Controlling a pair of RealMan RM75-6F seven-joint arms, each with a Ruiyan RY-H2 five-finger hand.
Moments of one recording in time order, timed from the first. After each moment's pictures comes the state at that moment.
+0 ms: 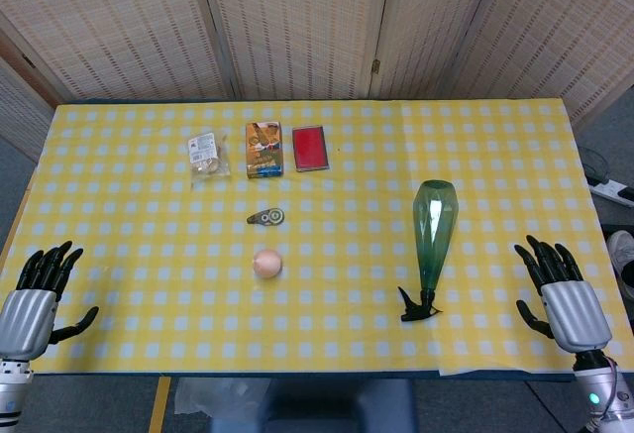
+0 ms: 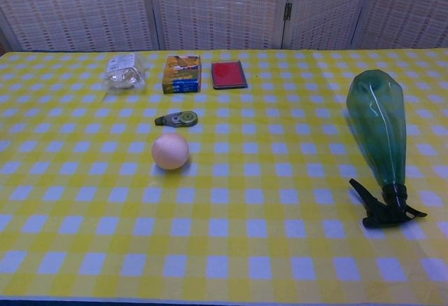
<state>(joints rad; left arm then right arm) -0.12 -1.18 -0.04 -1.49 1.56 1.50 -0.01 0.10 -1.12 0.01 -1.61 -1.56 1.43 -0.08</state>
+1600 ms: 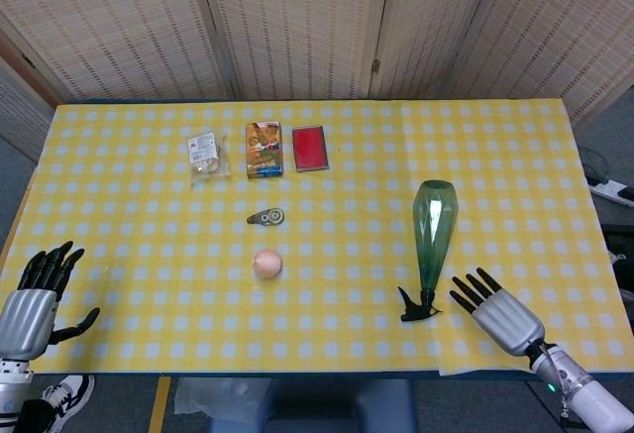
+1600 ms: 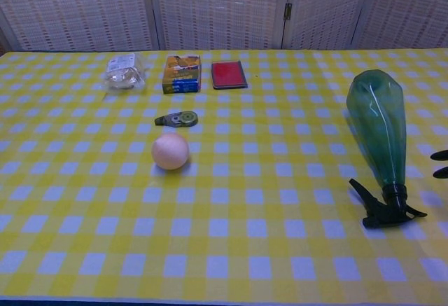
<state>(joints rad) -0.13 -1.15 -0.03 -1.54 1.55 1.49 -0.03 0.35 -1.07 -0.11 -1.61 -1.66 0.97 -0.51</state>
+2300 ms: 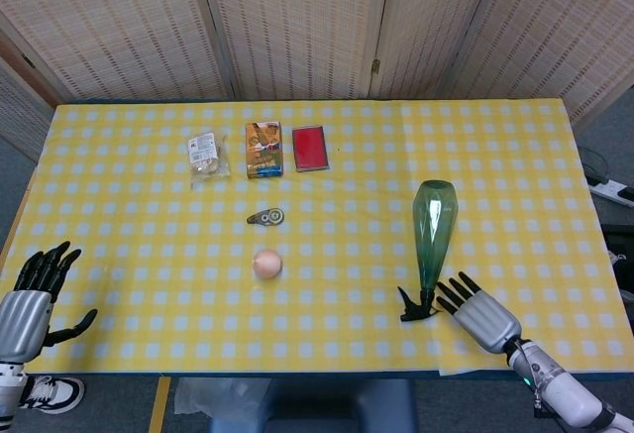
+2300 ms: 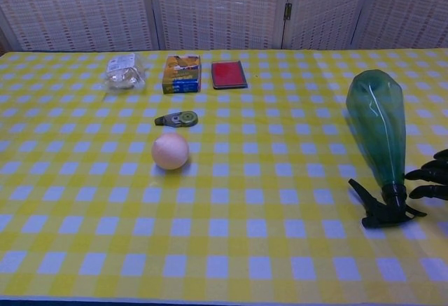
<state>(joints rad) -0.12 -1.13 -0.02 -1.54 1.57 1.50 -0.09 0.40 -1.15 -0.10 -1.62 -1.56 0.87 -0.62</state>
